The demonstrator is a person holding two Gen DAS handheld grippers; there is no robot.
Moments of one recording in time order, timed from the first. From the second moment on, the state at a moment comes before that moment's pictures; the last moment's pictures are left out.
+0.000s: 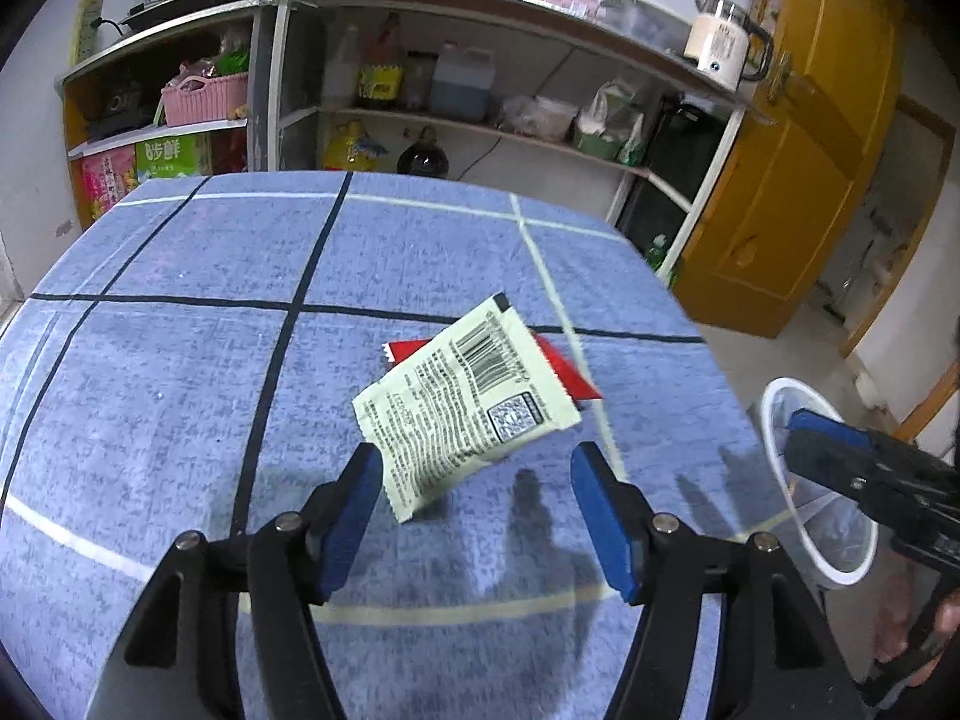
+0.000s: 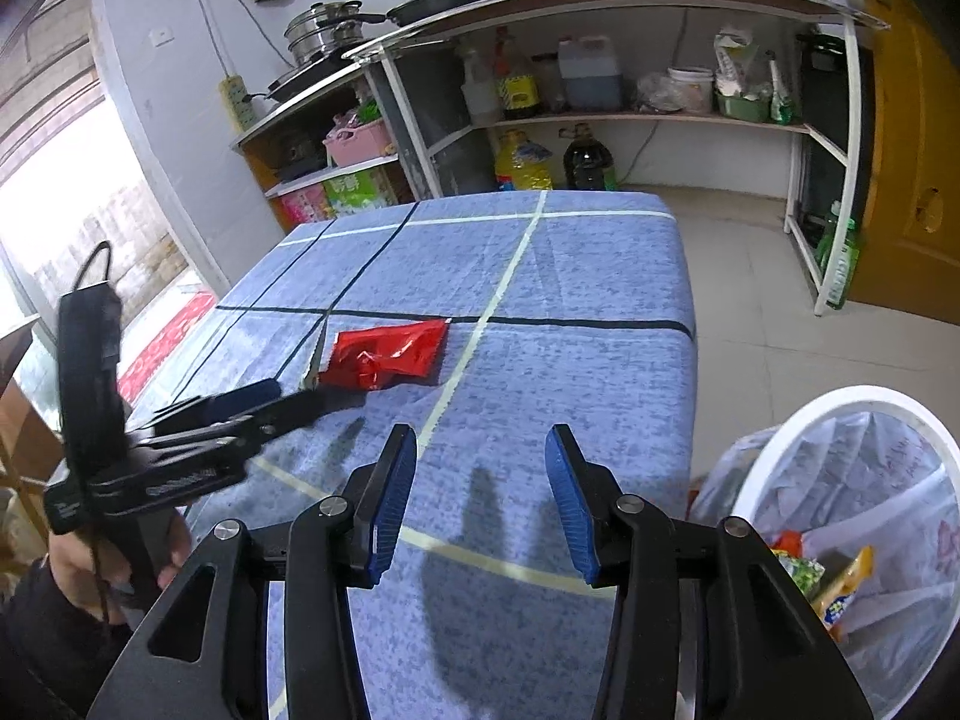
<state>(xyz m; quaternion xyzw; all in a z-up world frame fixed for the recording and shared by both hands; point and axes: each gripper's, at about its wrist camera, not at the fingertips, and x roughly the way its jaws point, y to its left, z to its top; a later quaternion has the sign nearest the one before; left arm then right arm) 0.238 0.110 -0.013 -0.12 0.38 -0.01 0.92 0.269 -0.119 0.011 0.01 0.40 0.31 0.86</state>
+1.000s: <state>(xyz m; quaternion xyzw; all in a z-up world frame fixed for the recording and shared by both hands) 0.210 0.149 0.013 -0.15 0.34 0.01 0.93 0.293 -0.078 0.008 0.02 0.44 0.35 0.82</state>
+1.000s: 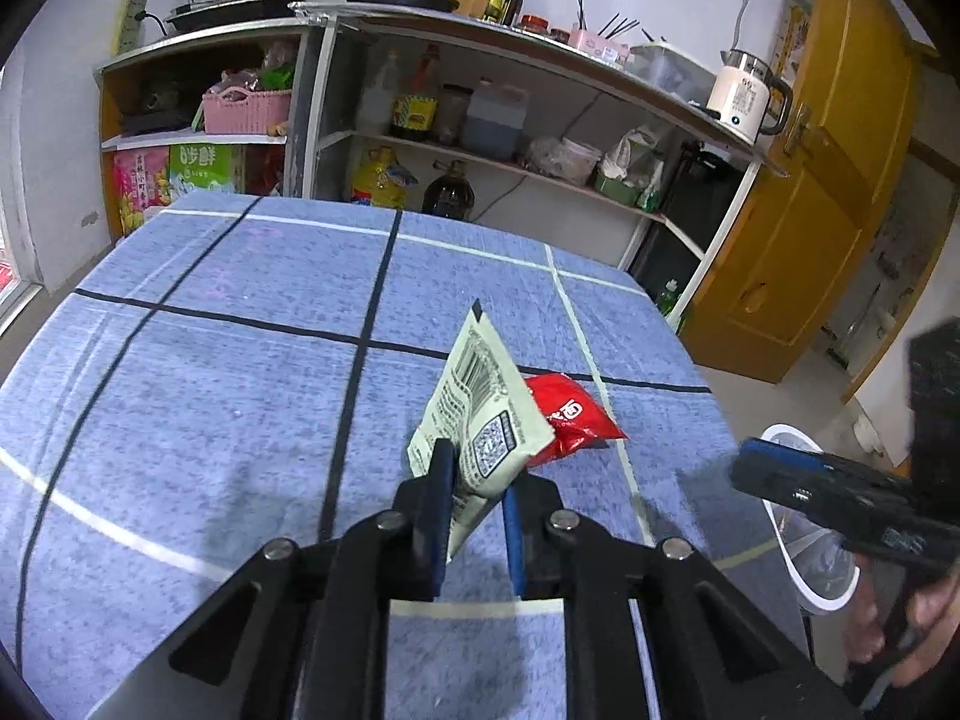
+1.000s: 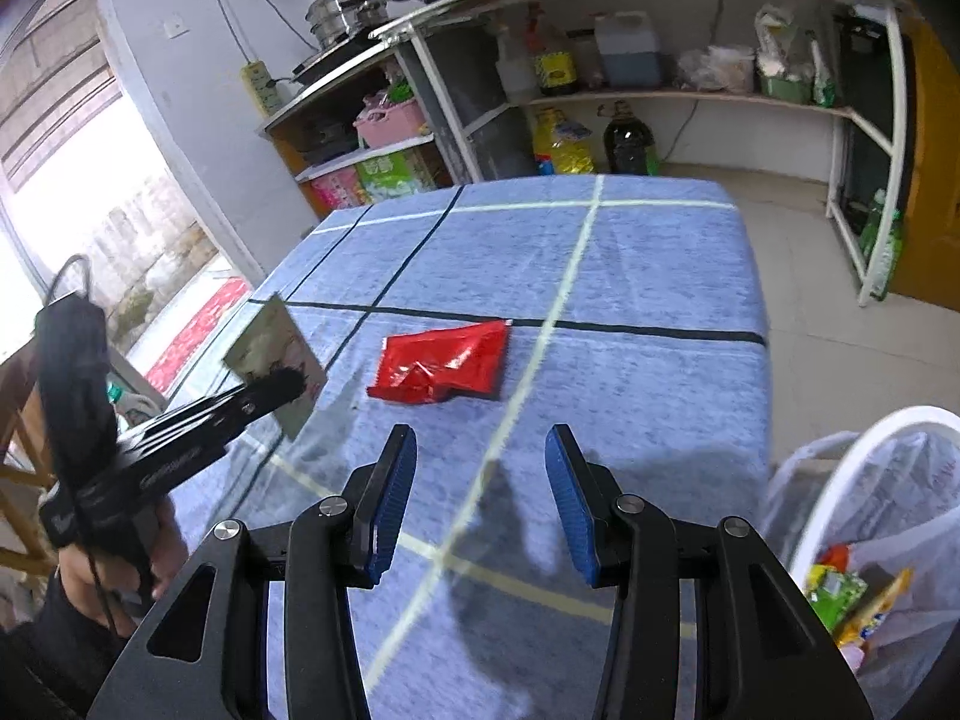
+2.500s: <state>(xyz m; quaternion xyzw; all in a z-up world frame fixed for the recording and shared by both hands) 0.196 0.109 0.030 -0.13 0.32 -0.04 0.94 0.291 -0.128 0.015 0.09 0.46 0.31 0.83</state>
